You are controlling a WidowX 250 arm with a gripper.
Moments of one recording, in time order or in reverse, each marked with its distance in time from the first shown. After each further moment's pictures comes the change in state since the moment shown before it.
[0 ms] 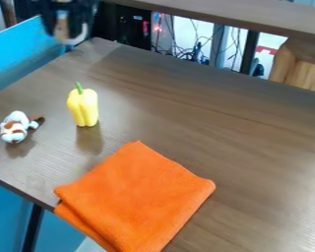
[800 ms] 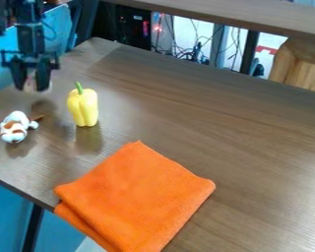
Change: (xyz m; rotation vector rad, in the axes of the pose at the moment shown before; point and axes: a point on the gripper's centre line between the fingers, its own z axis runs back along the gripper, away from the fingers) arm 0.009 0.064 -0.112 -0.034 0.291 0.103
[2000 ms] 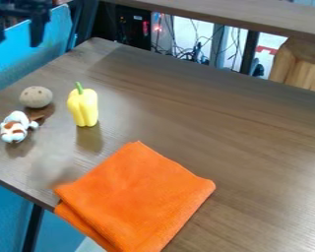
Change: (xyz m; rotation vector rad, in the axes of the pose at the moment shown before) arm -0.067 -0.024 0.092 0.103 -0.208 0.041
